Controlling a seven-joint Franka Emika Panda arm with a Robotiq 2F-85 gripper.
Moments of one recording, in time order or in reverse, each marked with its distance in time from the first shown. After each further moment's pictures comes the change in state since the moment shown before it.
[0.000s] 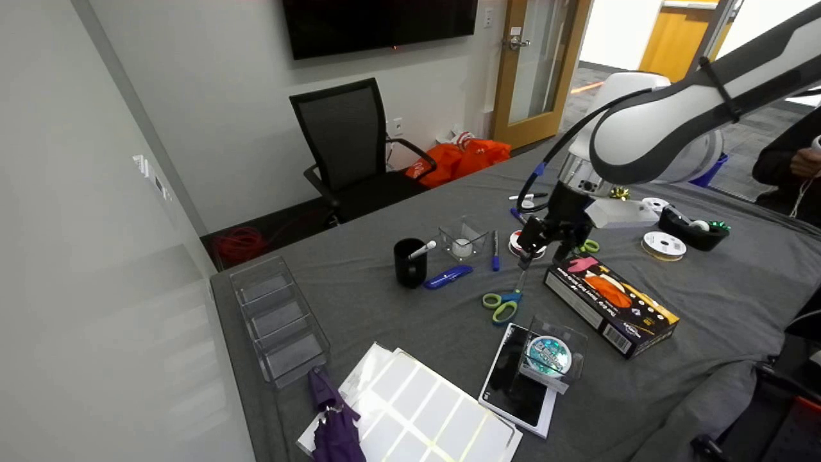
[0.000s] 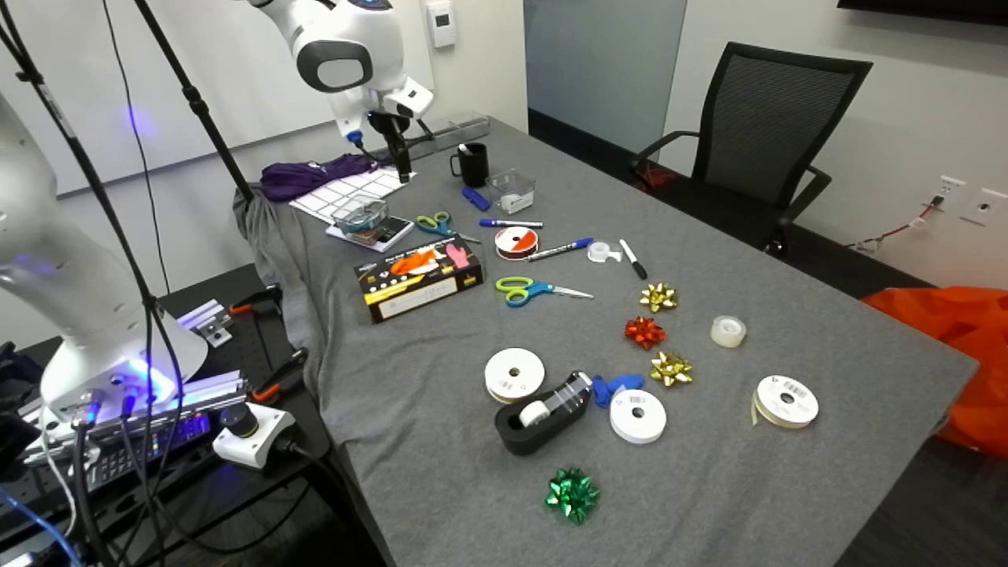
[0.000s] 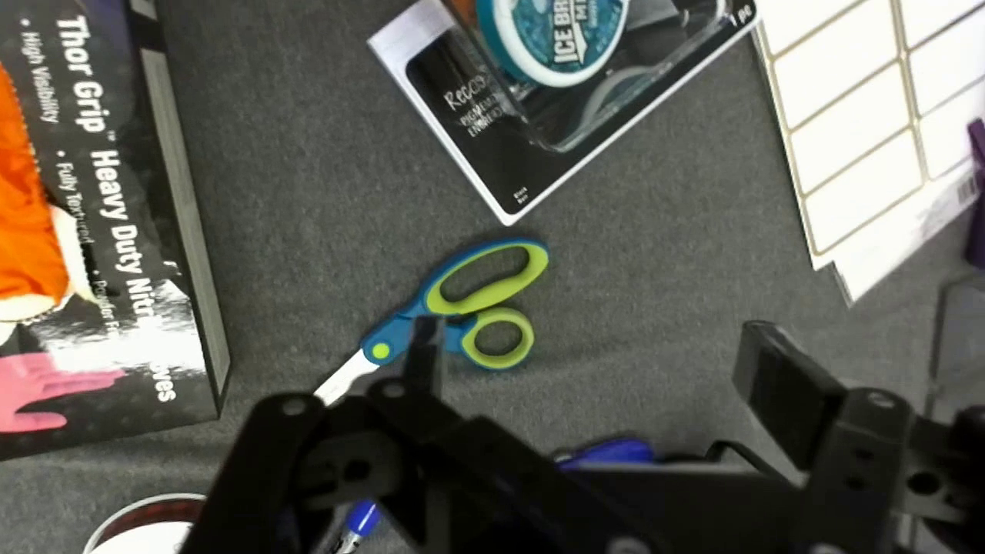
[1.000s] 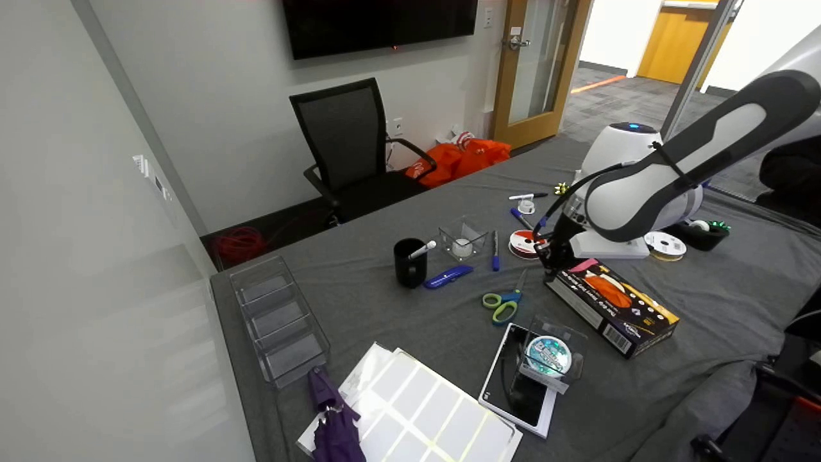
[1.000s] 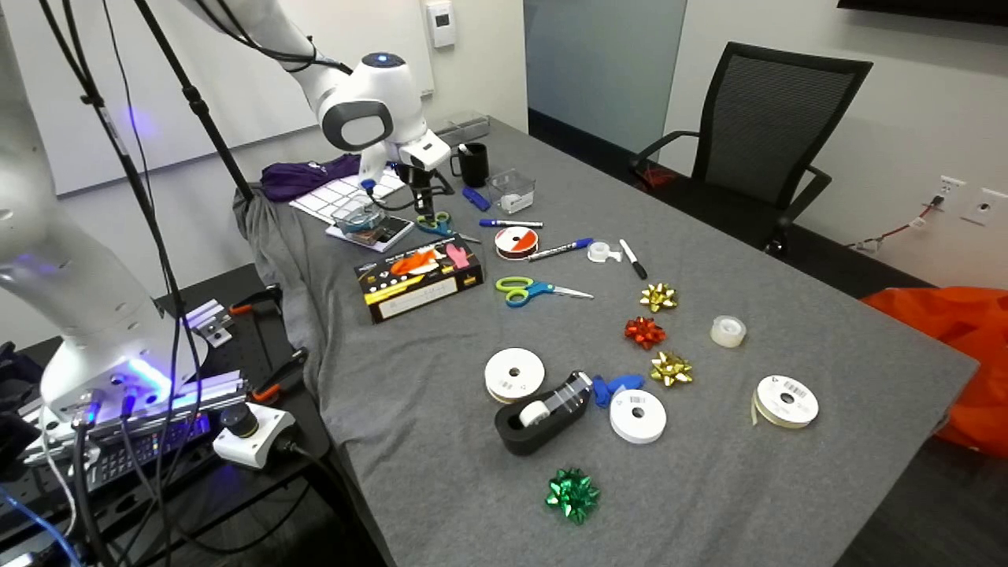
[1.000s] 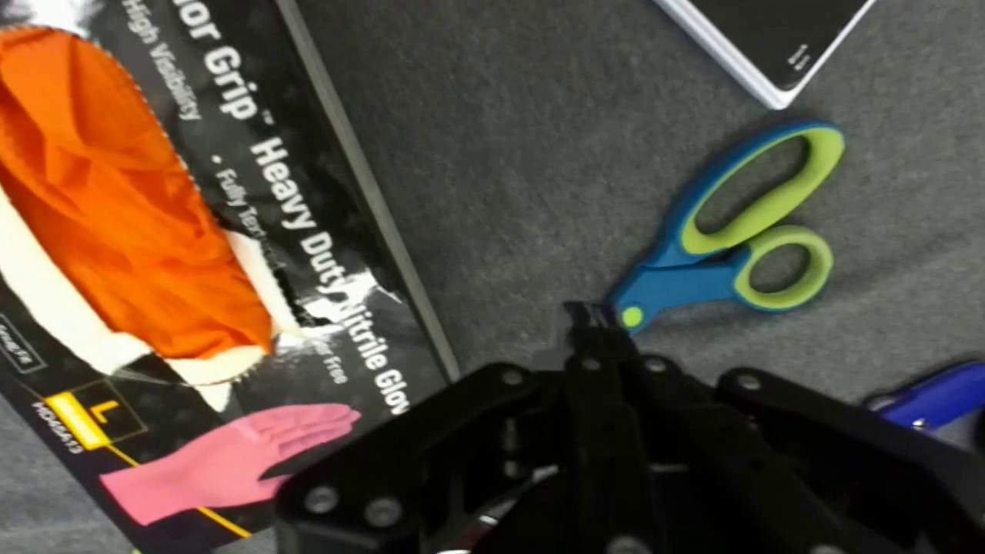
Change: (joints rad) arm 0.044 0.178 -0.133 -0.037 -0.171 0.268 0.313
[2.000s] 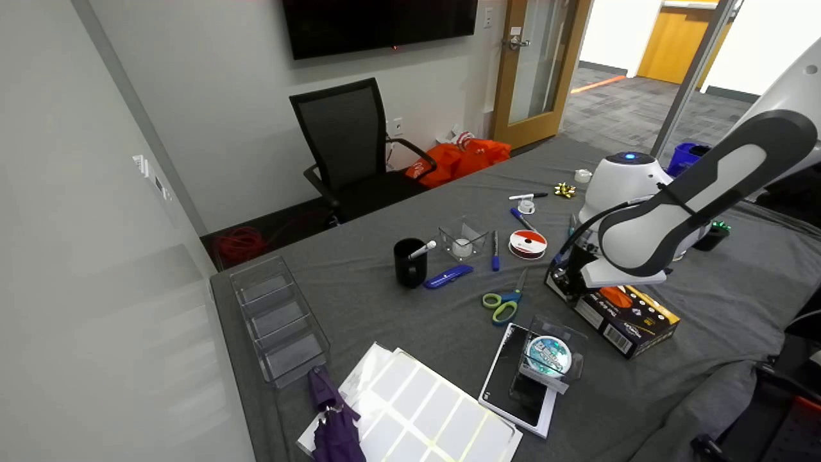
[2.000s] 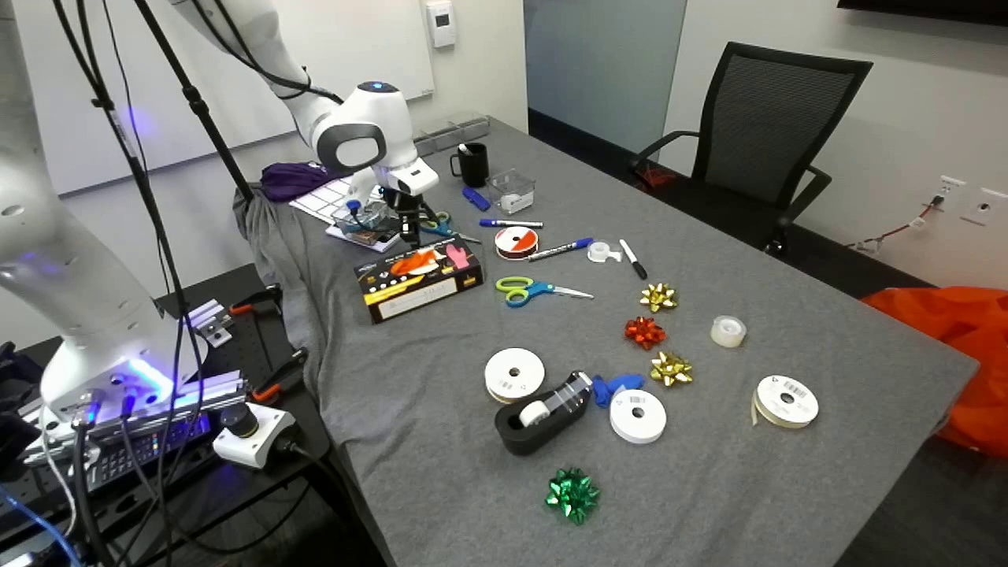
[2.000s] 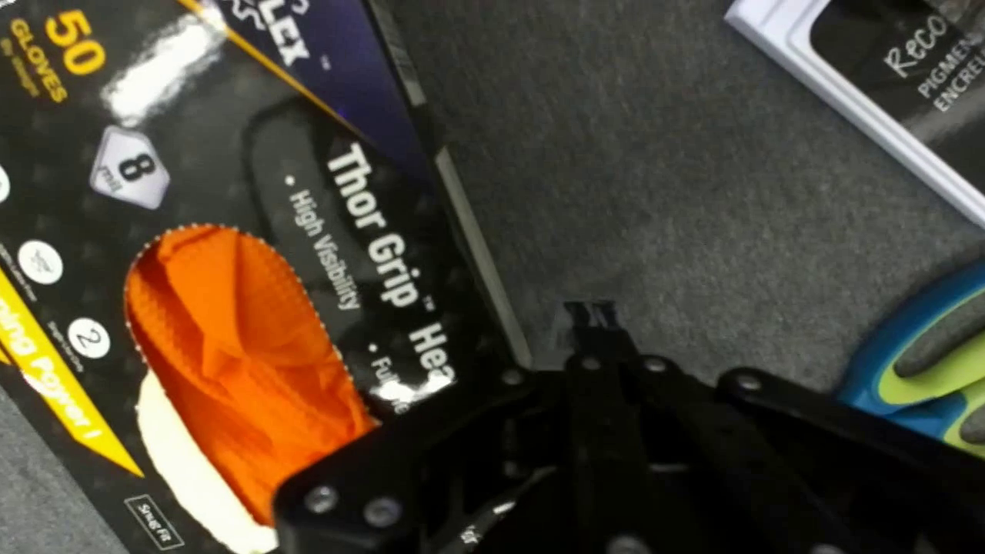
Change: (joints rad) arm 0.074 0.041 -0.079 -0.073 -0.124 -0.001 0.143
